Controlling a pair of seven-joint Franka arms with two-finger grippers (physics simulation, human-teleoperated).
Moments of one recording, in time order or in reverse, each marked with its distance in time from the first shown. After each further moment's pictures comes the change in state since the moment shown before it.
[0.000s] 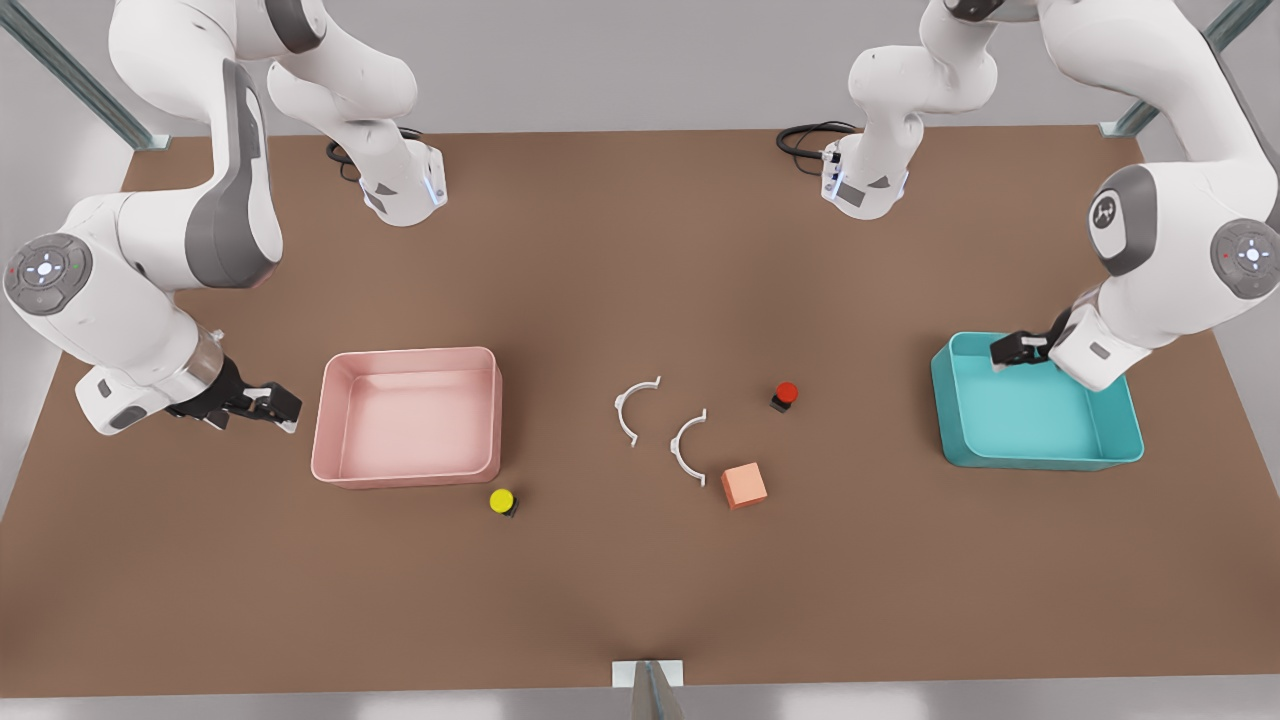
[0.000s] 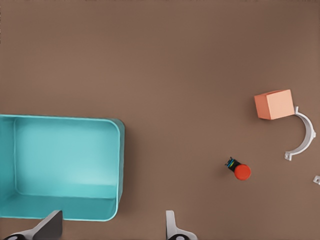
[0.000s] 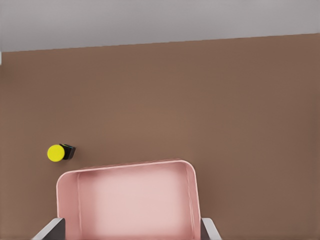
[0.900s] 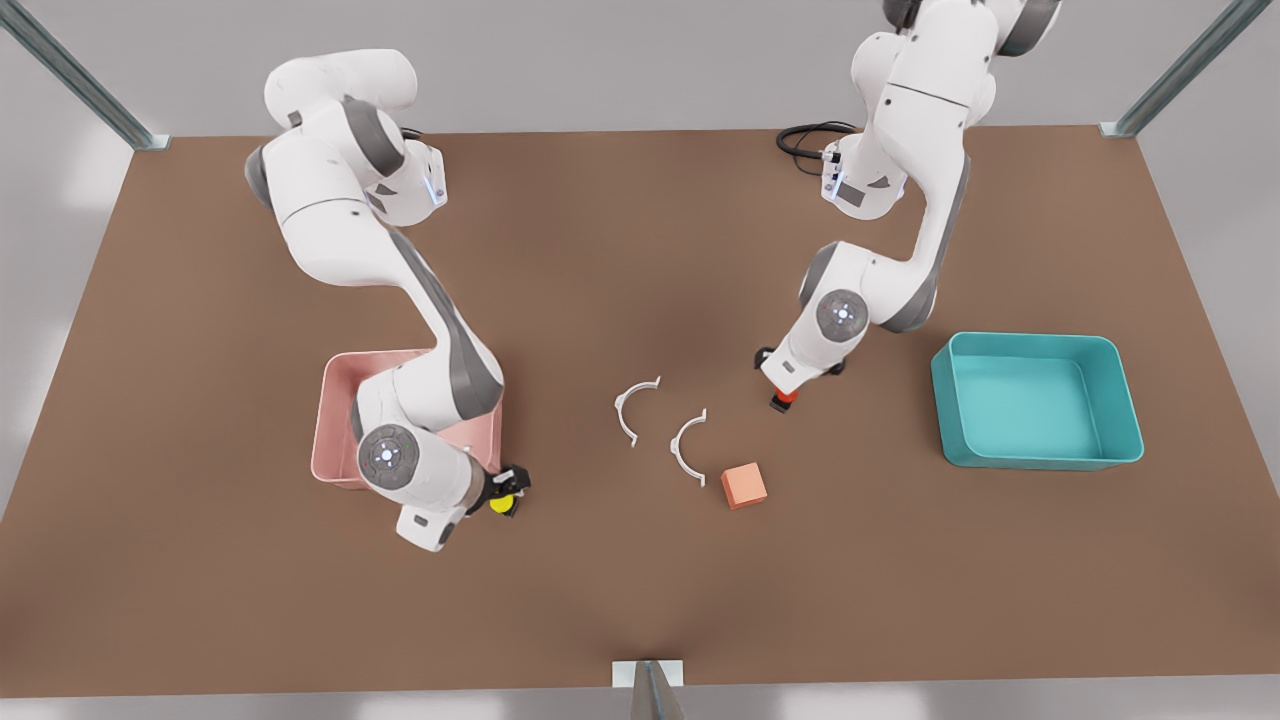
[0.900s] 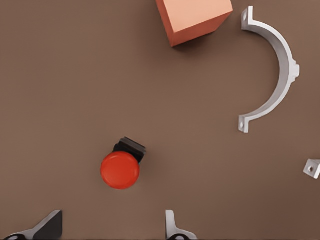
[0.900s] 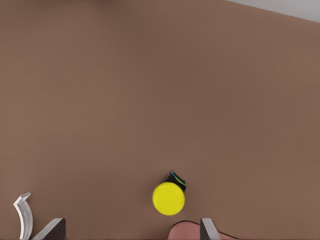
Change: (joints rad) left arm -0.475 0.142 -0.005 -0.571 -0.066 0.667 -0.336; right arm 0.218 0.621 0.153 0.384 0.001 0.161 -0.104
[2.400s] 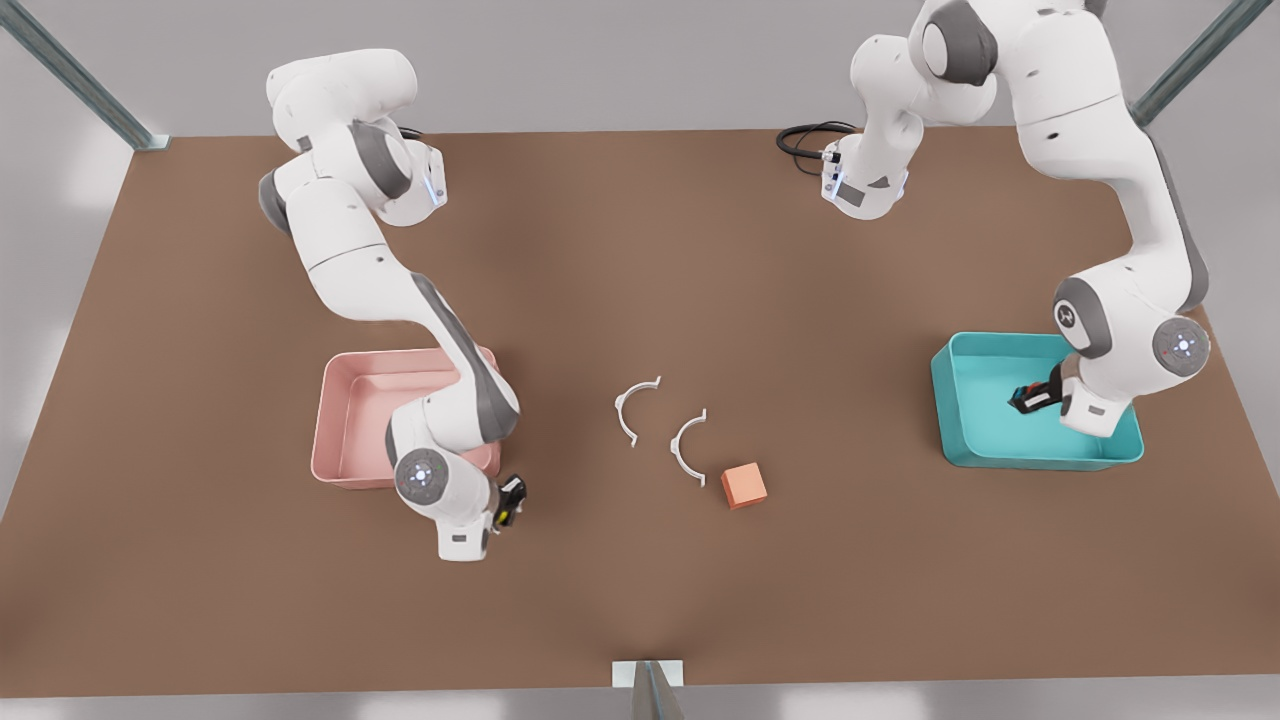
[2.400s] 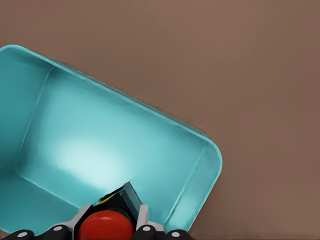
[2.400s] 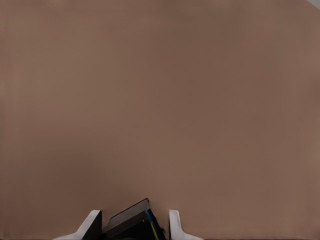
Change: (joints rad) left arm 0.104 0.131 0.641 0.213 -0.108 -0.231 0.278; right arm -0.016 0.066 -0.001 -0.089 -0.053 0.201 -0.420
